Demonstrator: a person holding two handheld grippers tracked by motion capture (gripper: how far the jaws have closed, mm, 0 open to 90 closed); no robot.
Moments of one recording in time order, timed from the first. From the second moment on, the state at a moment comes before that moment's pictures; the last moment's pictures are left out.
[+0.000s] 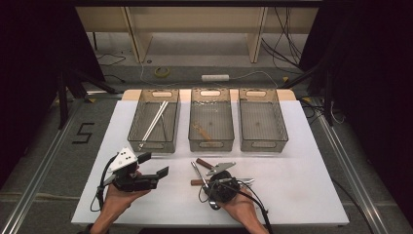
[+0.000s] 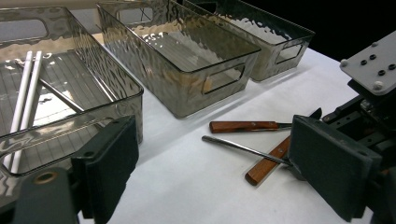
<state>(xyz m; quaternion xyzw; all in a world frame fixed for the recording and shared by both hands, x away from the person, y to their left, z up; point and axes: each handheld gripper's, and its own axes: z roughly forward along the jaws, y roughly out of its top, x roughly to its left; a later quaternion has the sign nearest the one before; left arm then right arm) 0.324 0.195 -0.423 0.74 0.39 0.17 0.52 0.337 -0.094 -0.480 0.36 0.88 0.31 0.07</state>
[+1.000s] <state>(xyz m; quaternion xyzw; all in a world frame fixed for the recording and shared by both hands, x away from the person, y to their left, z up) 0.324 0.194 -0.423 0.74 0.39 0.17 0.52 0.344 -0.096 -0.477 0.39 0.86 0.31 0.06</state>
